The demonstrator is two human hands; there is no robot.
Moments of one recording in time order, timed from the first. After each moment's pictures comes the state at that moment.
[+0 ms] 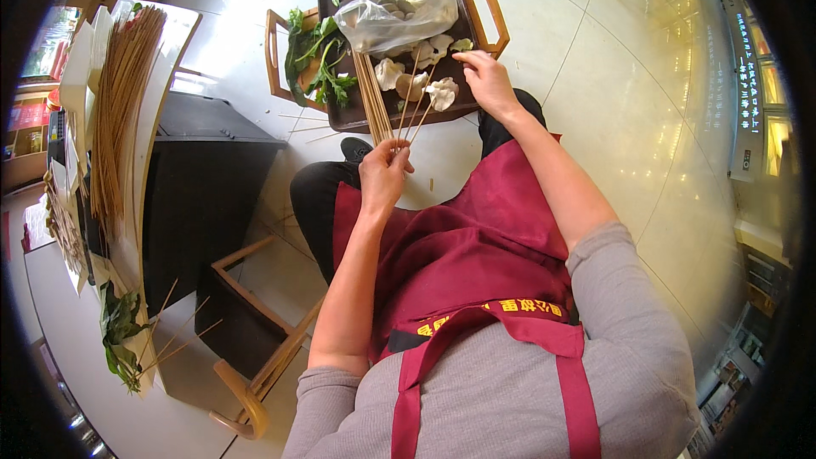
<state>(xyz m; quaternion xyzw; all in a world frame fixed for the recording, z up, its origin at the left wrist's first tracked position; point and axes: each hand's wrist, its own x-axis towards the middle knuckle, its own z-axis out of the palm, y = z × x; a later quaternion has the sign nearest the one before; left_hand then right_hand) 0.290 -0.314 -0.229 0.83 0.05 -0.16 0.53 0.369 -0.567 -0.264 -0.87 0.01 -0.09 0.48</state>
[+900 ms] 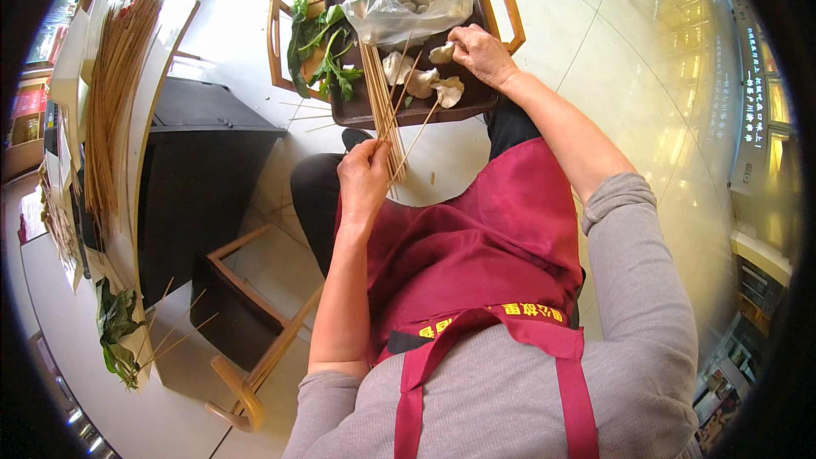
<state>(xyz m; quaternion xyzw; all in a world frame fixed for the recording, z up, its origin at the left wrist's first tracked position) 0.299 -0.291 -0.199 0.88 0.06 -0.10 0.46 0.437 -0.578 -0.280 -0.92 -0.16 -0.11 0.33</state>
